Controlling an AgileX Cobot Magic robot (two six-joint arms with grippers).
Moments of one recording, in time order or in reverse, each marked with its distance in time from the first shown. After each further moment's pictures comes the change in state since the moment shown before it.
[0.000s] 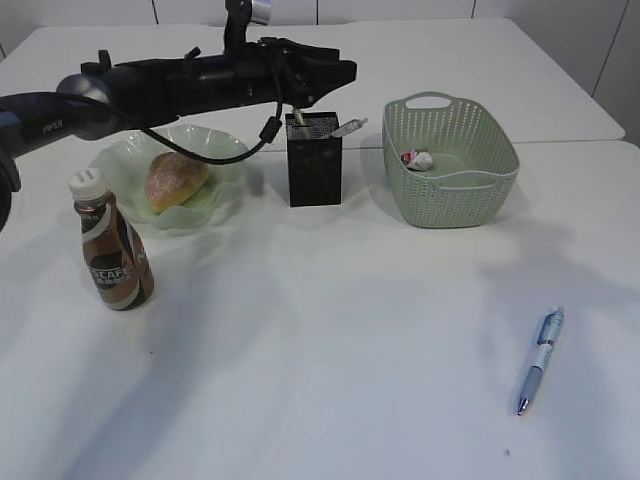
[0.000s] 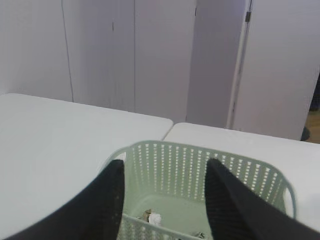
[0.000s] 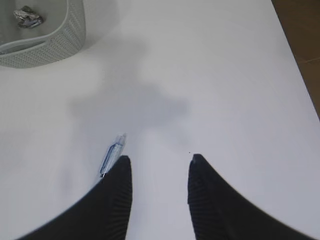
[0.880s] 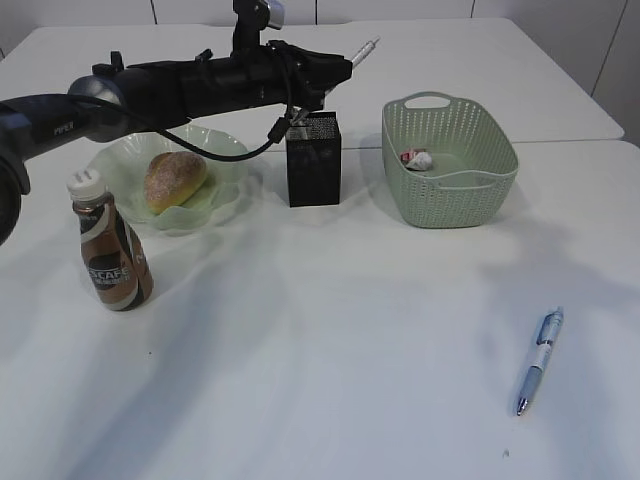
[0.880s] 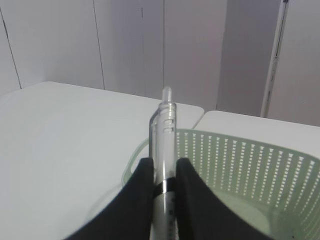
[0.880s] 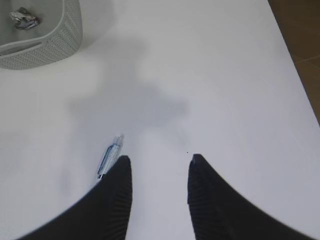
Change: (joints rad) left arm -0.035 0.000 0.002 -0.002 -0.147 0.044; right arm 0.000 0.000 0.000 -0.009 0.000 0.008
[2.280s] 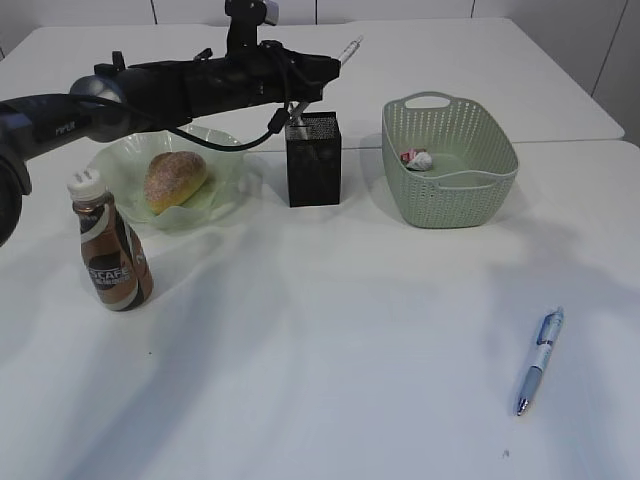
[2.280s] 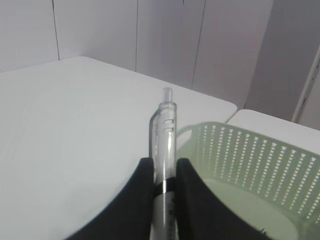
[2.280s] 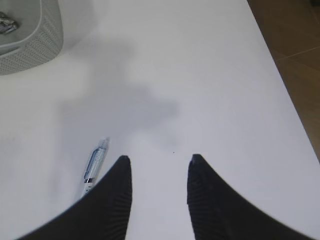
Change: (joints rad) left arm -0.003 0.000 0.000 -0.004 -0.136 -0.110; right arm 0.000 0.000 0.000 -0.067 0.007 0.060
